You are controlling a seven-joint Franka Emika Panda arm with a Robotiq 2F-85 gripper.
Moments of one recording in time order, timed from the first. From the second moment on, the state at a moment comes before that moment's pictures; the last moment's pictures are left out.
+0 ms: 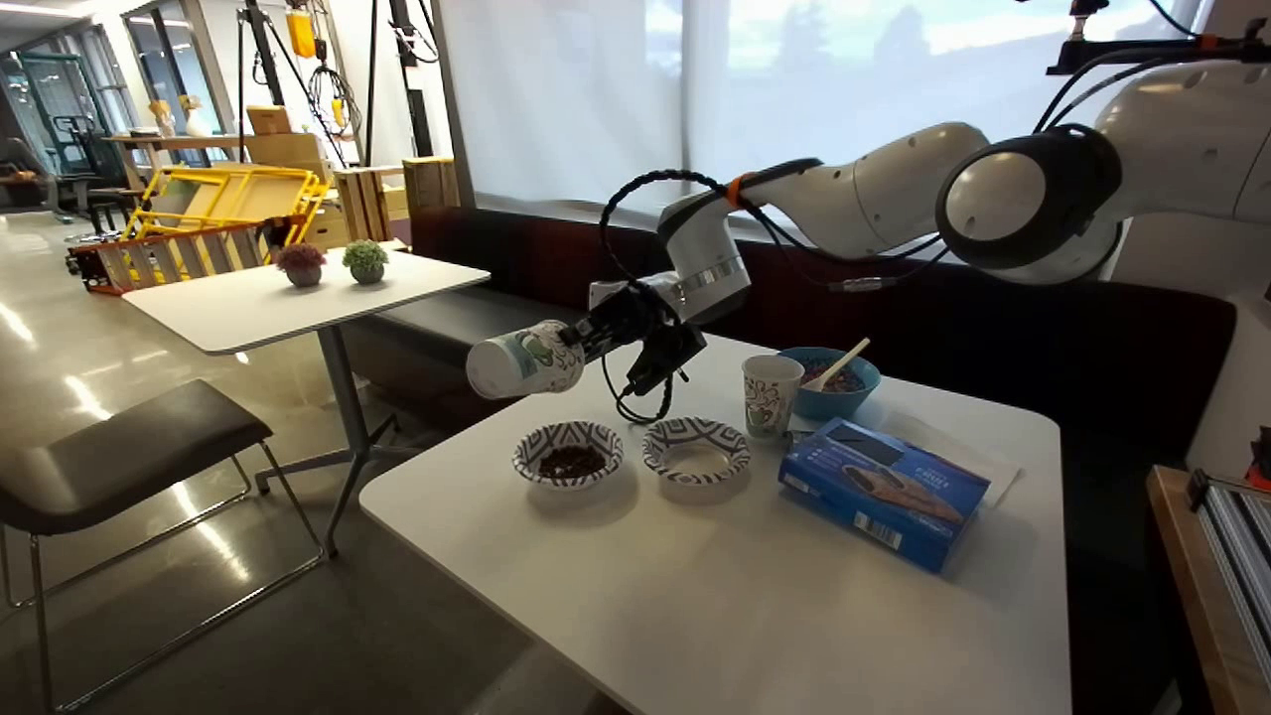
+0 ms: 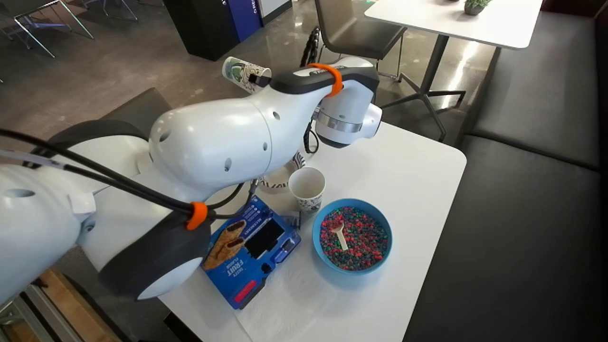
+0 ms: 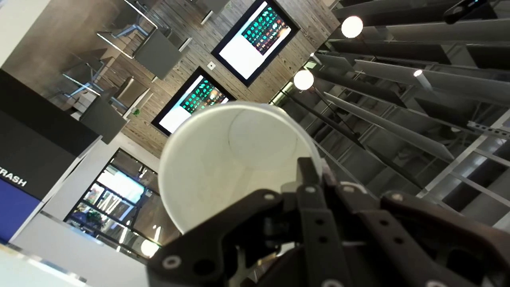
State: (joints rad) arm -0.36 1.48 0.31 -0.64 1.16 1.28 -1.28
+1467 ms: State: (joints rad) arm -0.24 1.36 0.18 -0.58 1.08 1.38 -1.28
